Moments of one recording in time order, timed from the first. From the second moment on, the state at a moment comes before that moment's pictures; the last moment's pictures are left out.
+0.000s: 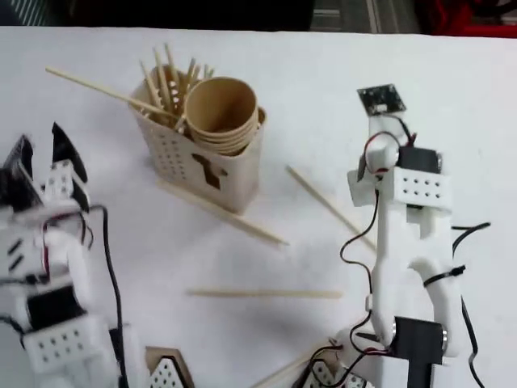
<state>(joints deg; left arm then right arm) -24.5 -69.2 61.9 25.5 1.5 5.7 -13.4 24.4 69.2 20.9</state>
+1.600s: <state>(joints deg) -10.2 -40.0 13.6 61.6 -6.9 2.9 -16.9 30.5 66.5 28.7</state>
